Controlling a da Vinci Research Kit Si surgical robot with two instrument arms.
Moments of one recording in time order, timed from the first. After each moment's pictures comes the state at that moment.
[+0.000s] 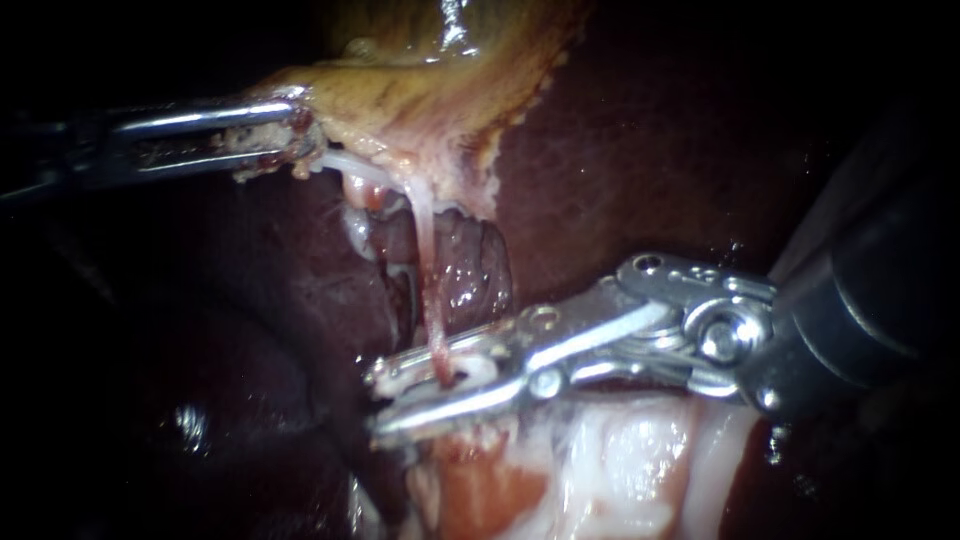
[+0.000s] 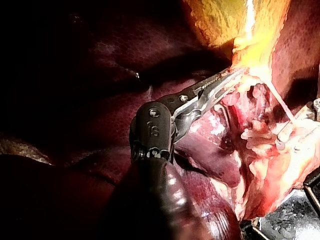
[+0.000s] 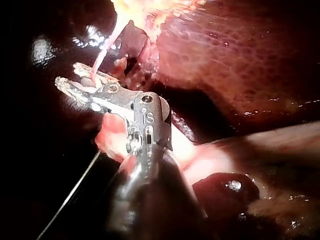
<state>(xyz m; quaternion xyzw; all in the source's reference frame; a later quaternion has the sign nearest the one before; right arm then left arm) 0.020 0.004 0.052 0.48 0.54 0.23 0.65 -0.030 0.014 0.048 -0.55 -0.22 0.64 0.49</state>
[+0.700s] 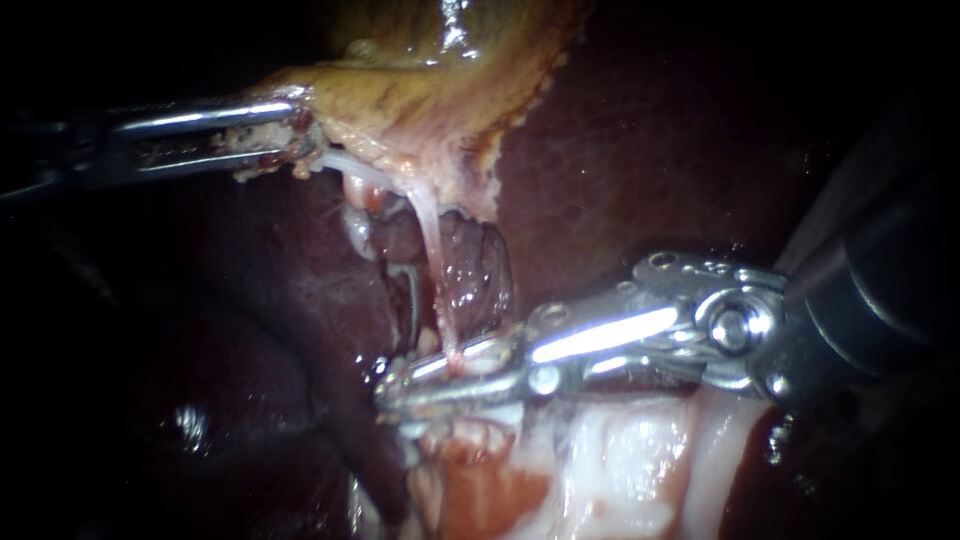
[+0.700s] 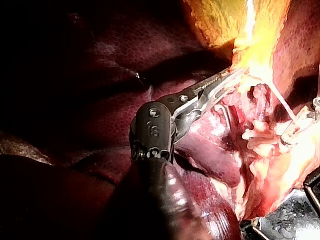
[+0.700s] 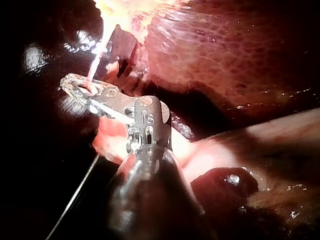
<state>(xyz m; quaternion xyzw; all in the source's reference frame) 0.019 0.003 0.053 0.51 0.50 0.26 0.66 -0.030 0.014 0.048 -0.55 -0.22 0.64 0.49</state>
